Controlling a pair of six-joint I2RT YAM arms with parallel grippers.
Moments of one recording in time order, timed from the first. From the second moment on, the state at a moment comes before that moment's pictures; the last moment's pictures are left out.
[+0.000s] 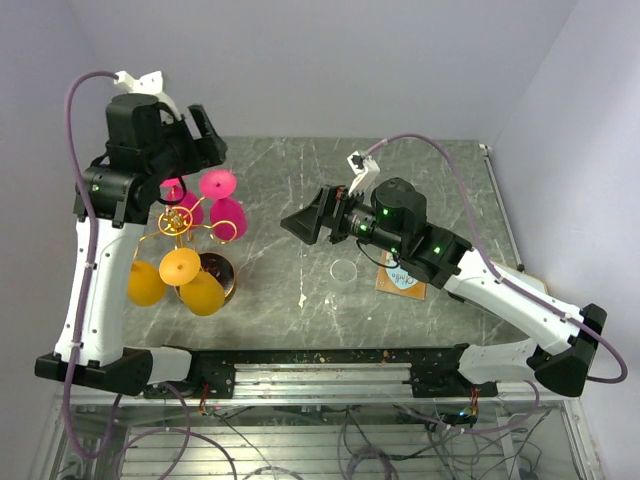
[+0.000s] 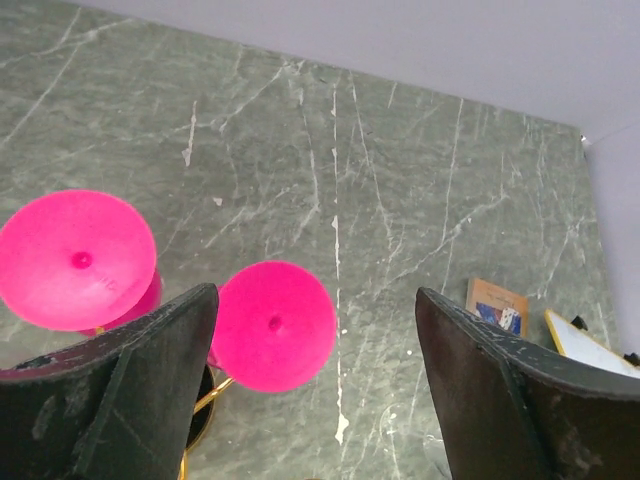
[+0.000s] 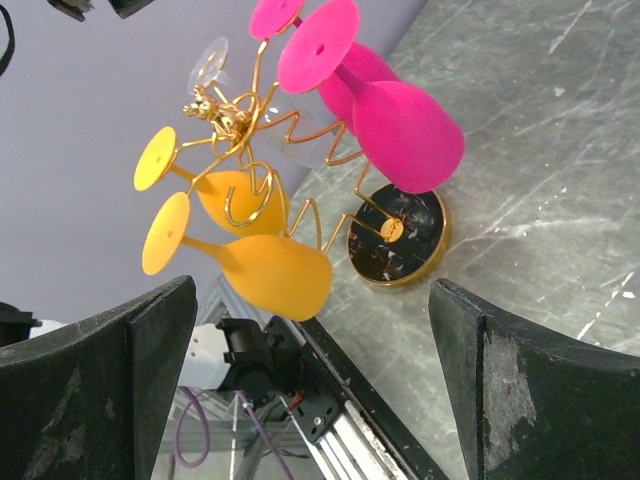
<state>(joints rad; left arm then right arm) -0.26 1.31 1.84 -0.93 -0.06 -0.38 0.93 1.25 1.26 -0.16 -0.05 0.68</state>
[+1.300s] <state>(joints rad) -0.04 1.28 1.56 -0.93 0.22 -0.36 0.90 1.24 1.24 -0.19 -0.07 0.60</state>
